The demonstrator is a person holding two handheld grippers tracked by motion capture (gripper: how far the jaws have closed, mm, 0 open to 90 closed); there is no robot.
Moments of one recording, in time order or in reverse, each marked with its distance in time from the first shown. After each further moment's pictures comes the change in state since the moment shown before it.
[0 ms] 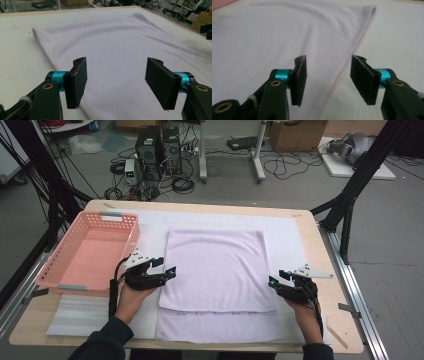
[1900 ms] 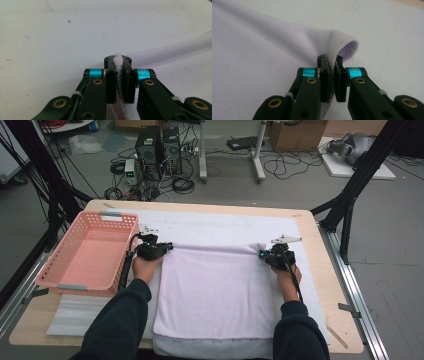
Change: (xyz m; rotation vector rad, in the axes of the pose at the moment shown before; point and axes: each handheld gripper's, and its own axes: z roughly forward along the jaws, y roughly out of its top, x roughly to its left) left arm 0.074 0.033 0.096 0.169 0.210 -0.117; right arm -0.038 0.058 0.111 0.127 -0.041 -0.072
